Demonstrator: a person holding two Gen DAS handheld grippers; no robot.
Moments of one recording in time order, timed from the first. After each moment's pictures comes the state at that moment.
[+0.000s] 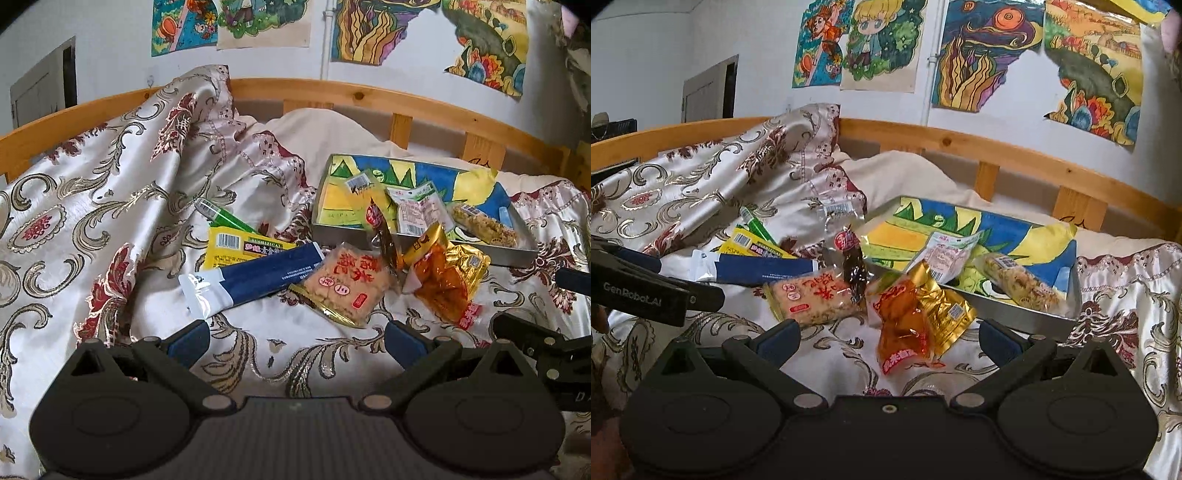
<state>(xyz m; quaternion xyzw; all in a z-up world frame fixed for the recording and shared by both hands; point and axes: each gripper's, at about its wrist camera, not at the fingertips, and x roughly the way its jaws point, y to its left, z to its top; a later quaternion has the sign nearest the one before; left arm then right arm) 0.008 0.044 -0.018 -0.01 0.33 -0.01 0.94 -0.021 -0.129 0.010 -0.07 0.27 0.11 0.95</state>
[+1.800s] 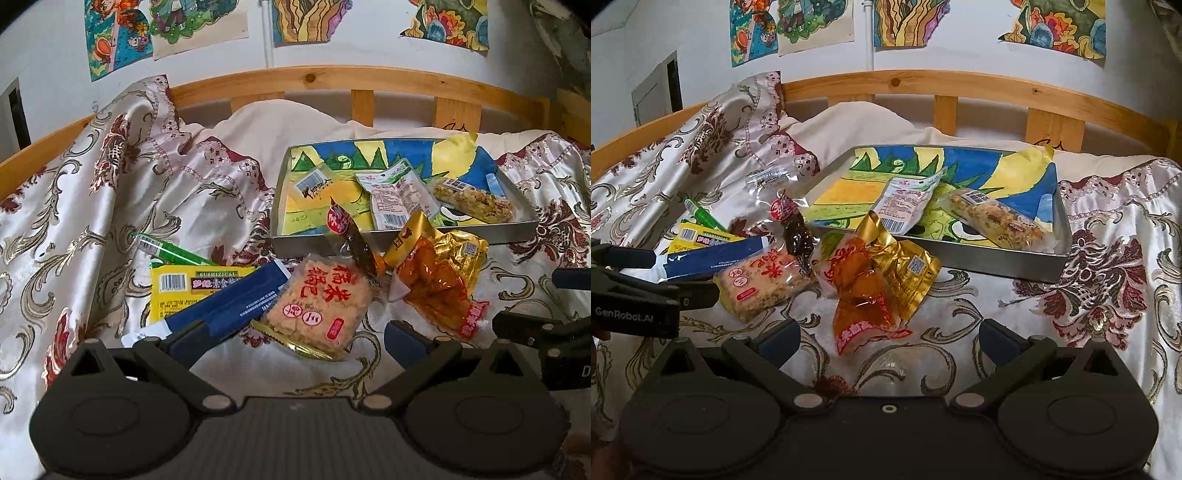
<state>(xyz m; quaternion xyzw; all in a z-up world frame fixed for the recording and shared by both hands) 0.065 0.009 -0.030 0.07 0.34 -0.06 0.93 0.024 -0.165 -0.017 0.01 0.35 0.07 0.93</state>
